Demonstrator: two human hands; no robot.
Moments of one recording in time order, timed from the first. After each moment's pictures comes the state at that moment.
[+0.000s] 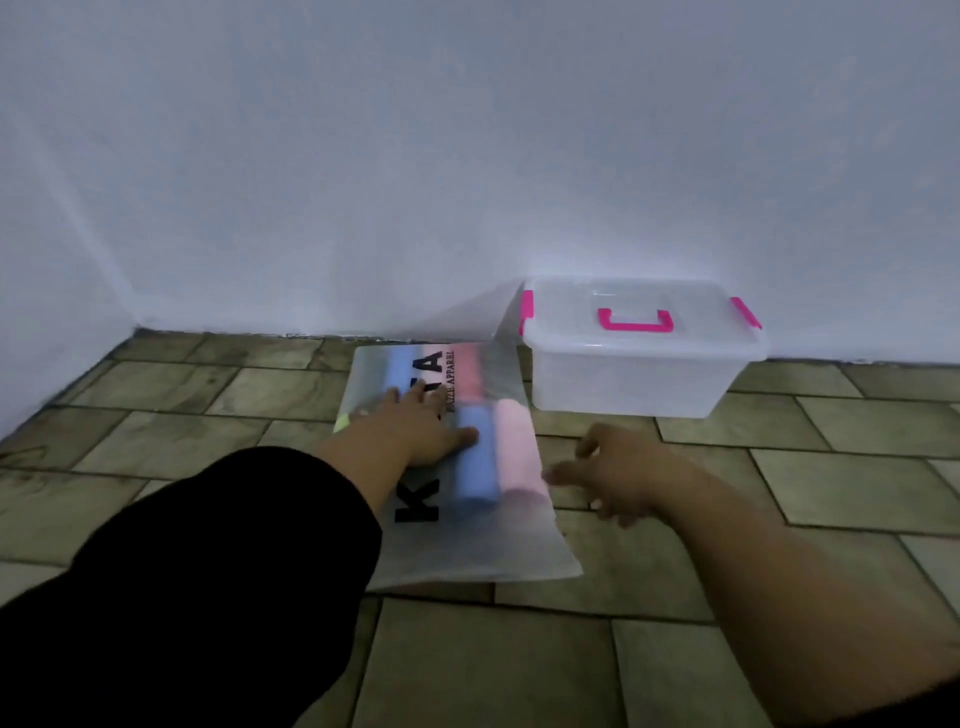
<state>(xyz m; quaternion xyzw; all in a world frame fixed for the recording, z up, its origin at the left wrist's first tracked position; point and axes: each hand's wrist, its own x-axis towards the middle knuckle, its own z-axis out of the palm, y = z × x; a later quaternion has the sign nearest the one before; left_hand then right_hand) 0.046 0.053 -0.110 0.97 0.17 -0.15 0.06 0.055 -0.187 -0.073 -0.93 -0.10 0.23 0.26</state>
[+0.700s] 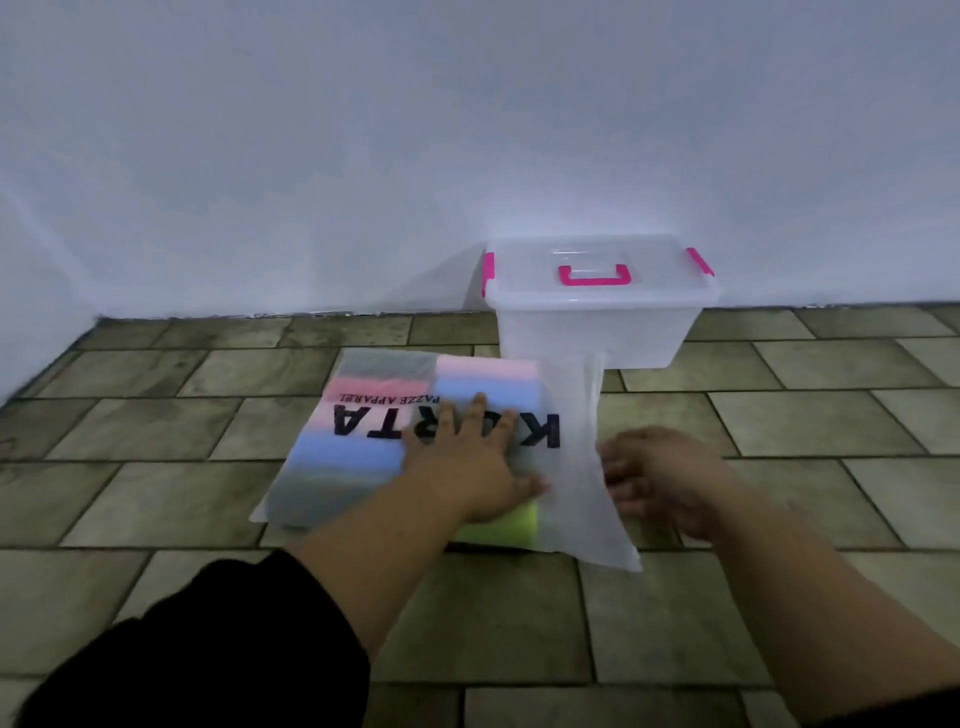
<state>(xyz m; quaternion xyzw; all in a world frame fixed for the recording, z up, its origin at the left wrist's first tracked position) -0.020 -0.059 -0.108 0.98 0.05 -0.16 0.05 0.036 -0.265 -0.120 -0.75 0.07 0.29 0.59</state>
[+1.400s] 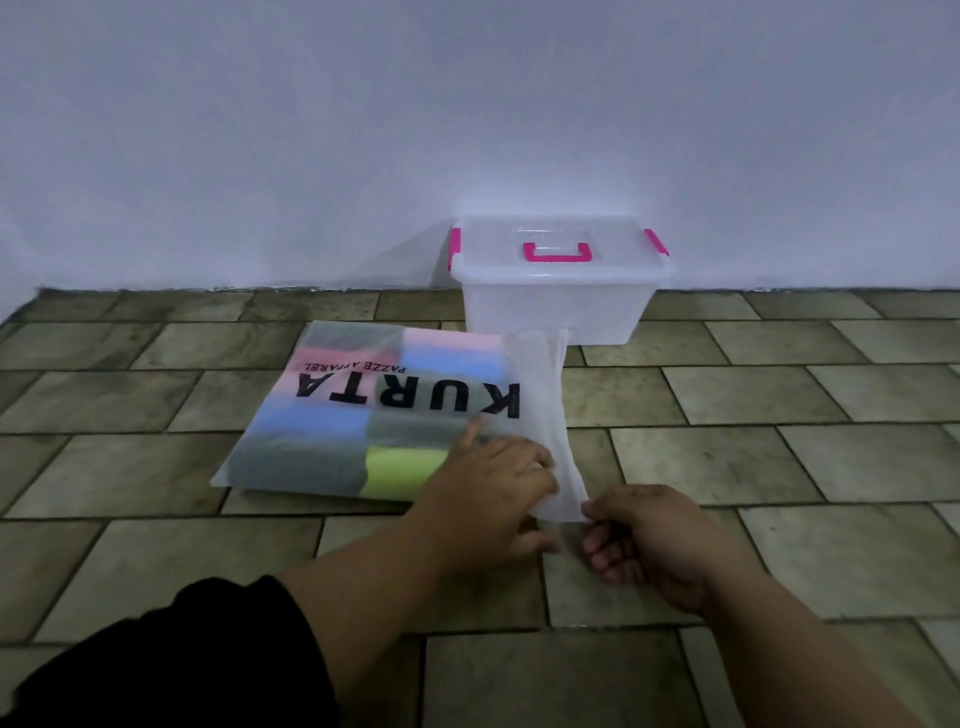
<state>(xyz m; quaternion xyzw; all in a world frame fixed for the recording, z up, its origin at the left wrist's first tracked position) -0.064 -0.097 -0.141 0.96 -0.27 0.09 0.04 -0.045 -0.295 -0.127 -0.71 0.10 0.33 0.61</state>
